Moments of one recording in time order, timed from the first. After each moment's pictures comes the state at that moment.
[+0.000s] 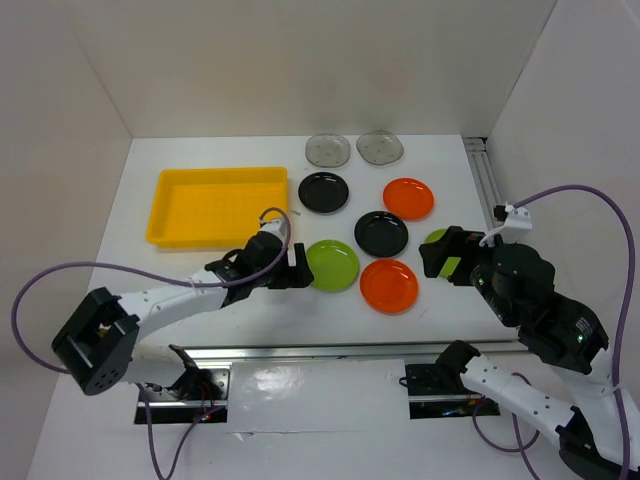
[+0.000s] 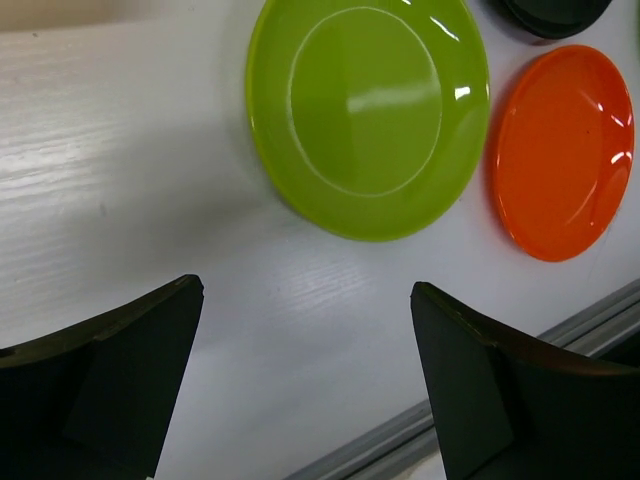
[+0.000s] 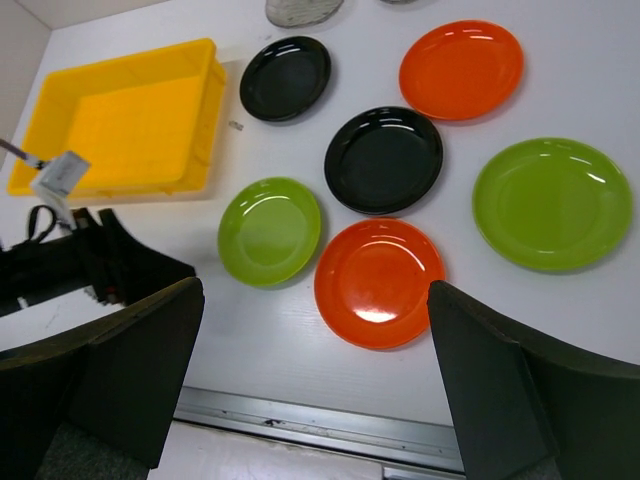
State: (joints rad) left arm -0.72 1.29 0.69 -0.13 -0.05 -0.69; right arm 0.69 0.59 1.19 -0.98 0.45 0.53
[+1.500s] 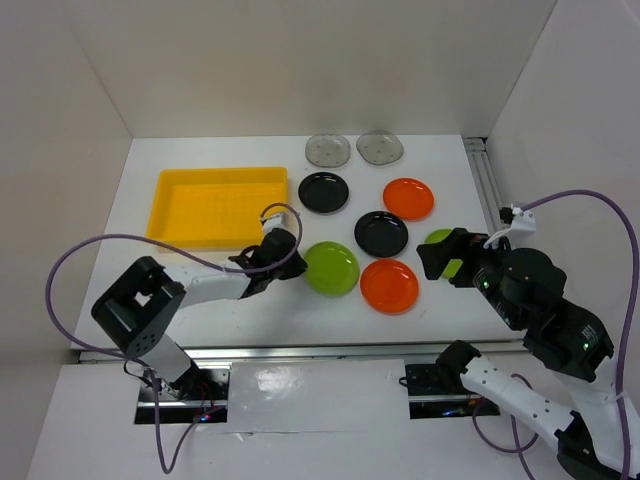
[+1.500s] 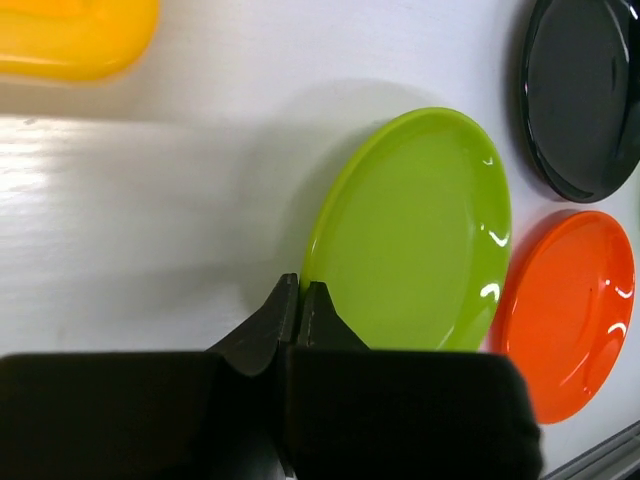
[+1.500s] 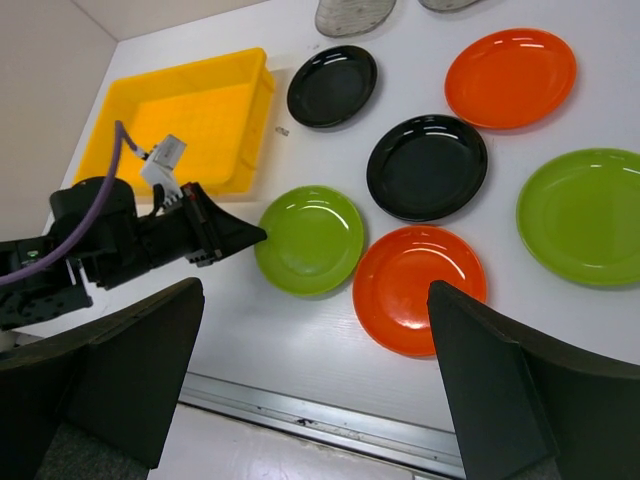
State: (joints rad) left arm -0.70 1.62 0.74 0.18 -0.18 -0.87; right arm 0.67 0.56 1.18 -0.93 0.36 0.54
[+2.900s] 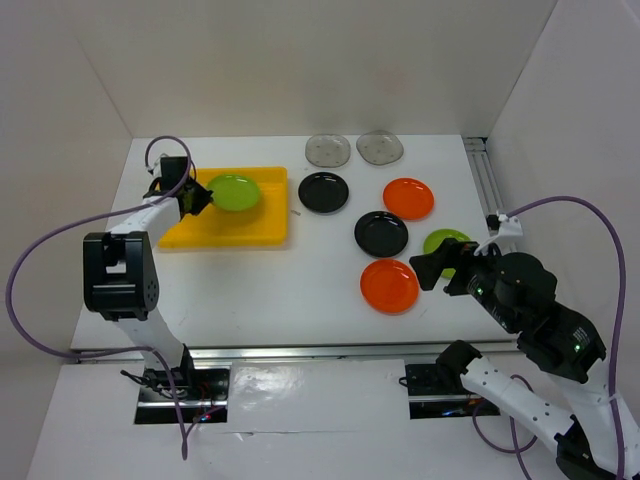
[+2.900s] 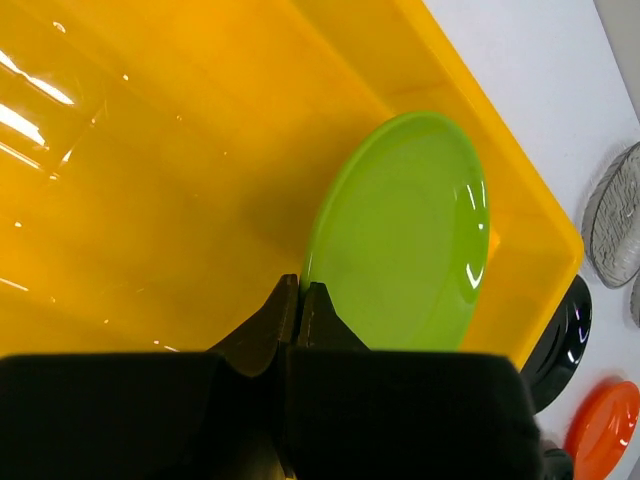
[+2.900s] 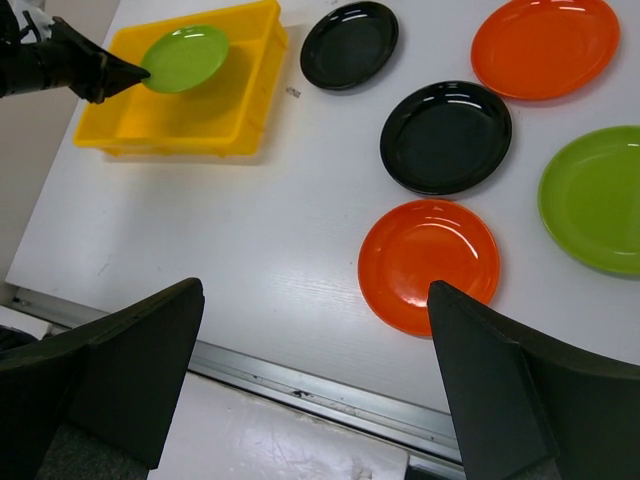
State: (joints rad) left arm 0.07 1.74 1.17 -0.18 -0.04 -0.82; right arm 0.65 0.52 1.11 -0.93 0.26 0.52
